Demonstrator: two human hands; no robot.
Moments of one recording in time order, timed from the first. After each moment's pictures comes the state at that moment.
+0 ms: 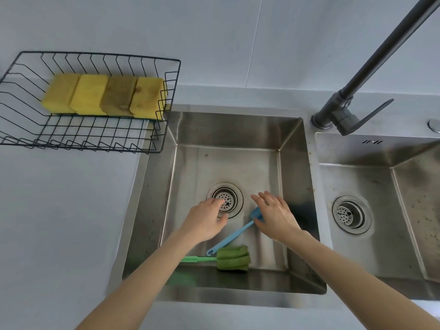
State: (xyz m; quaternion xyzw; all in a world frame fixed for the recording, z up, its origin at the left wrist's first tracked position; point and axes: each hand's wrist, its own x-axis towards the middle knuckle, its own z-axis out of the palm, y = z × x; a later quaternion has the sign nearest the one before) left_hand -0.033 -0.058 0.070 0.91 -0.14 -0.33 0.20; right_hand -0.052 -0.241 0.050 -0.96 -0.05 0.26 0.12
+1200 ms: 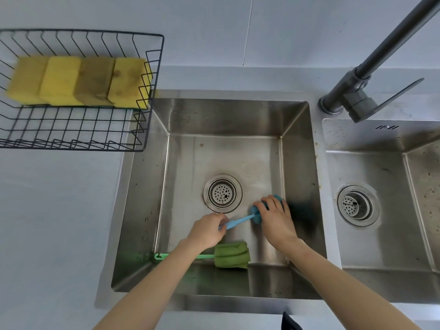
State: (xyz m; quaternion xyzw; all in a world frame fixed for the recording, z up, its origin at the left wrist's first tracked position) left_hand -0.044 -0.070 -0.002 0.87 -0.07 -0.43 0.23; right_hand -0.064 -0.247 0.001 -0.96 -0.01 0.24 0.12
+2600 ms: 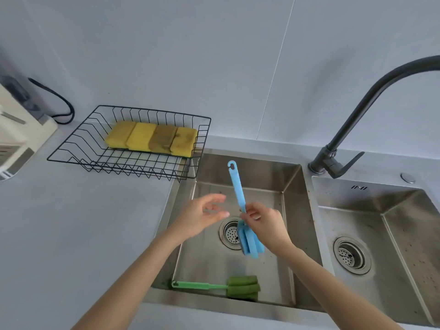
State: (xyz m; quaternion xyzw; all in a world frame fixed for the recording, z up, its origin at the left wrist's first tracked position) left_hand -0.041 0.004 0.161 0.84 -0.09 -0.16 0.51; right_hand -0.061 -0.175 0.144 -0.91 0.04 0.05 0.42
